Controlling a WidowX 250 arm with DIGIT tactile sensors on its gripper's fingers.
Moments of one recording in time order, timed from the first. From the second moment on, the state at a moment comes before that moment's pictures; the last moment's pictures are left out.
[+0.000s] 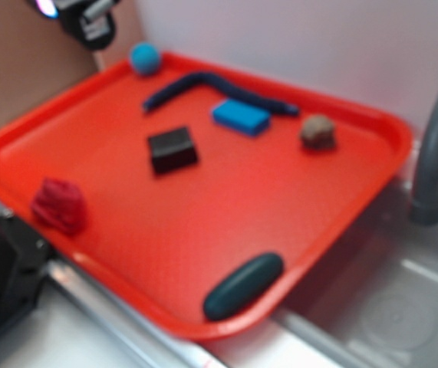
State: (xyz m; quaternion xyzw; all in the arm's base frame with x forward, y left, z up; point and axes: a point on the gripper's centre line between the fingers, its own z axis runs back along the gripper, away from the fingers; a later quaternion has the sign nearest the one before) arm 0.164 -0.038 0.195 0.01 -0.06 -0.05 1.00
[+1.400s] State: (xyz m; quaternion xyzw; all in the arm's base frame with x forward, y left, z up) arm 0.336 -0.119 0.055 0.08 -0.06 -0.17 0.98
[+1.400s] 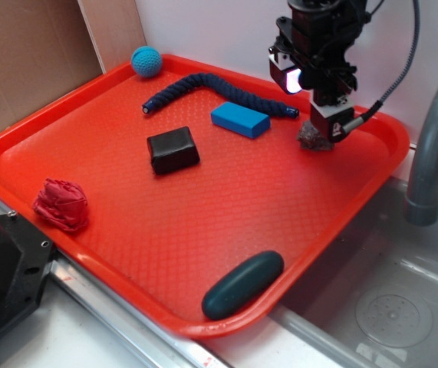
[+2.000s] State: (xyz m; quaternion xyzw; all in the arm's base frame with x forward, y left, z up) arm 0.342 -0.119 0.023 0.04 -0.03 -0.18 0.98
